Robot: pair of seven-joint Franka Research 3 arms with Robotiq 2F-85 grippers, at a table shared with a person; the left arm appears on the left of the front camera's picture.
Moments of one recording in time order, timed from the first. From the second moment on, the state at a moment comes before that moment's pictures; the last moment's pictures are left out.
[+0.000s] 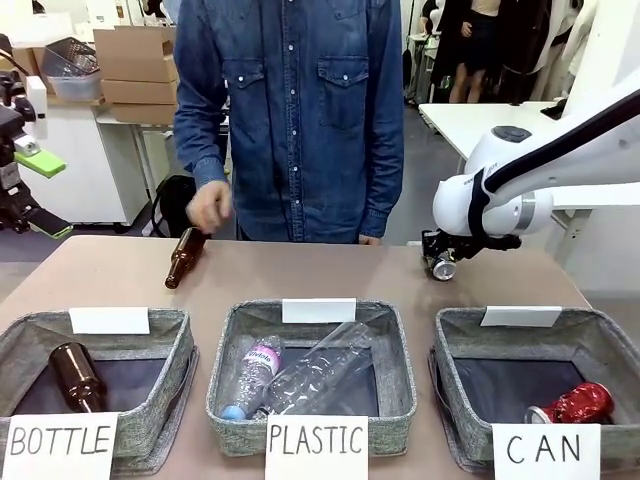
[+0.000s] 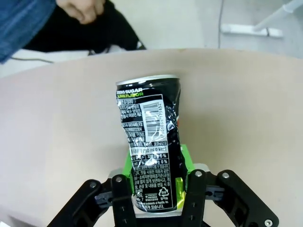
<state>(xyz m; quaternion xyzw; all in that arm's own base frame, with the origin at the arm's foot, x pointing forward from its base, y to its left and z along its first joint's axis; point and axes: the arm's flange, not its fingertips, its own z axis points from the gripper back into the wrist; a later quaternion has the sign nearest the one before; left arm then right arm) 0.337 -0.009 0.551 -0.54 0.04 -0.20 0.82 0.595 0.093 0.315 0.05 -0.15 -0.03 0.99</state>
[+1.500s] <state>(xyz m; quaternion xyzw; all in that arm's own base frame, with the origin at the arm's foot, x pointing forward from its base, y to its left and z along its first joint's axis) 0.337 -0.009 0.552 -0.54 0.04 -0.20 0.82 0.286 -0.071 0.463 0.25 -0.04 0.10 0.96</state>
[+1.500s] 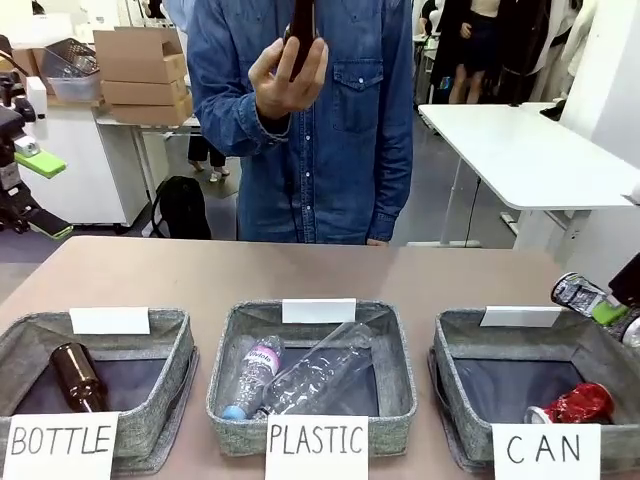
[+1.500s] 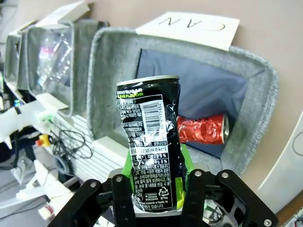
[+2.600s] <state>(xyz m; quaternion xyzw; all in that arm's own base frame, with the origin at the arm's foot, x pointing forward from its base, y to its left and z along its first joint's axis) 0.337 -0.009 0.552 -0.54 0.04 -0.20 0.82 0.291 -0.072 0.465 0.27 -0.07 0.10 0.96</state>
